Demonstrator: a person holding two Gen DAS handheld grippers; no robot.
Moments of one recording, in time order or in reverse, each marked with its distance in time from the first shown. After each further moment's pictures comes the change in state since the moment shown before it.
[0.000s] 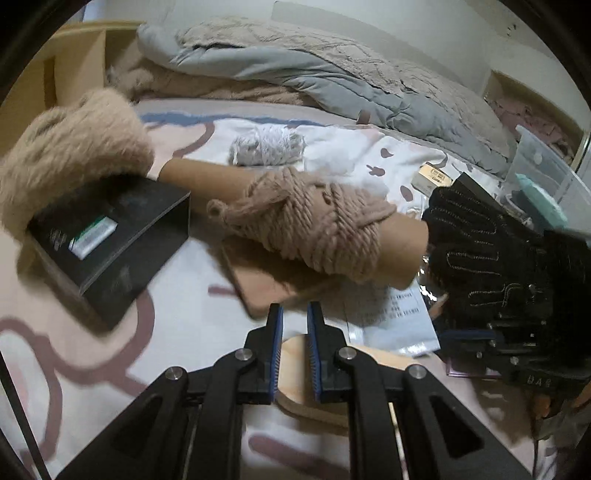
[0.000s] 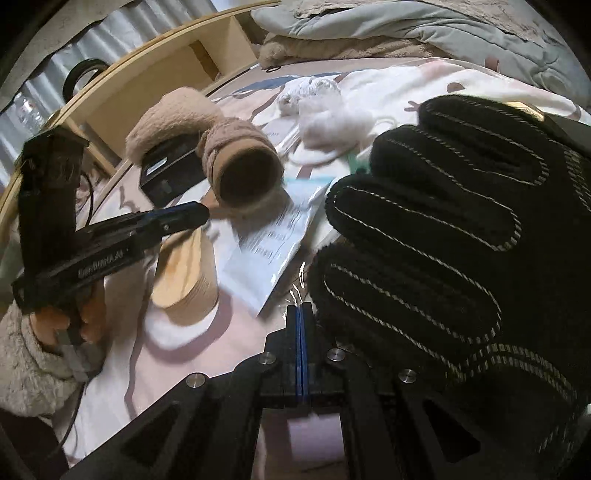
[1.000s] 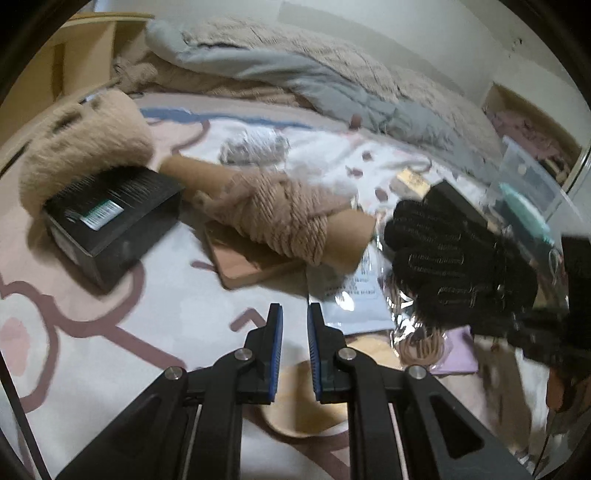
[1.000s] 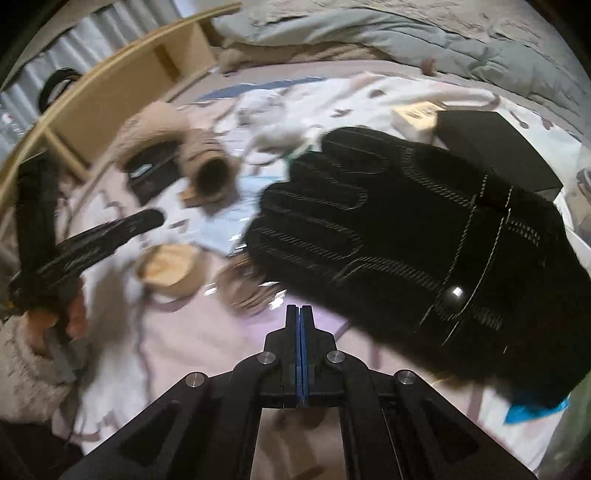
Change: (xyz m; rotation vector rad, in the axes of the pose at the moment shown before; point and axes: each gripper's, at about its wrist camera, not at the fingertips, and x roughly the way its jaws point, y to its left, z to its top) left arm -0.022 -0.019 -0.010 -0.044 0.026 -0.036; right arm -0.059 -0.019 -0.013 0.123 0.018 -0.185
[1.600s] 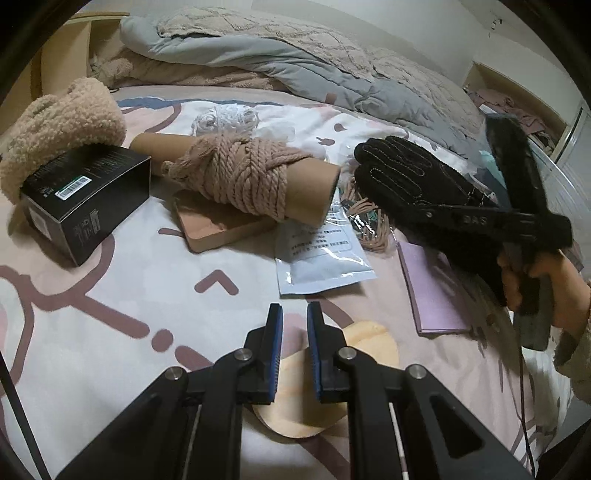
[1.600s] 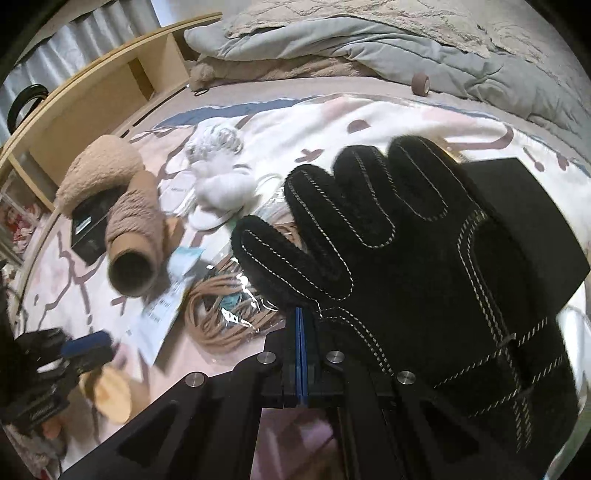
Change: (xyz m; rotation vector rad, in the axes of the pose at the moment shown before) left arm -0.003 -0.017 -0.024 0.059 0.023 -0.040; right arm 0.042 -0.020 0.067 -0.032 -0.066 -0.070
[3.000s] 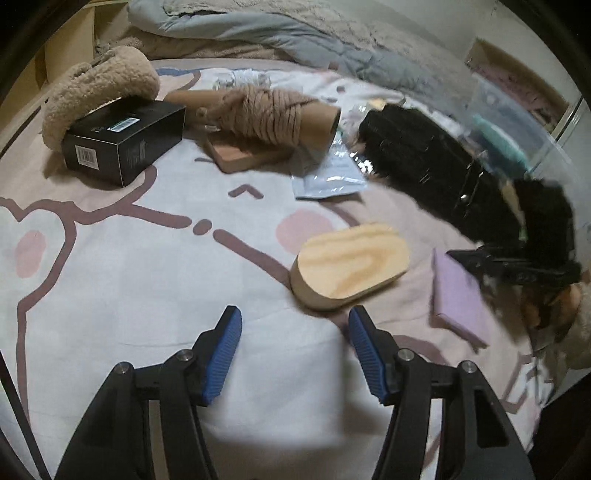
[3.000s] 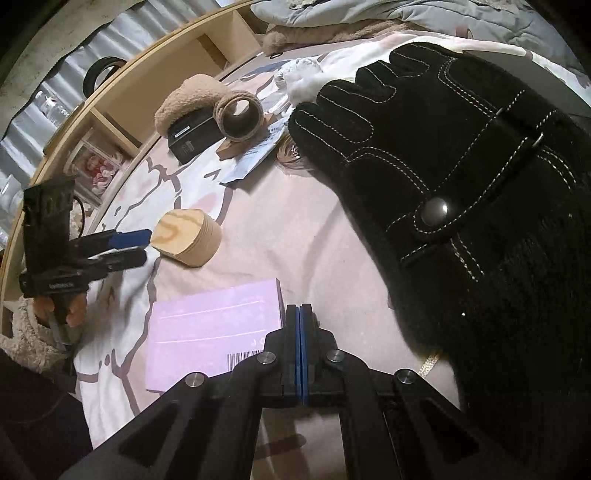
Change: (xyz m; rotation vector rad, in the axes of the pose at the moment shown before) left arm -0.040 0.006 -0.044 0.023 0.137 0.042; right arm -0.045 -0.006 -0.121 -0.055 0.095 0.341
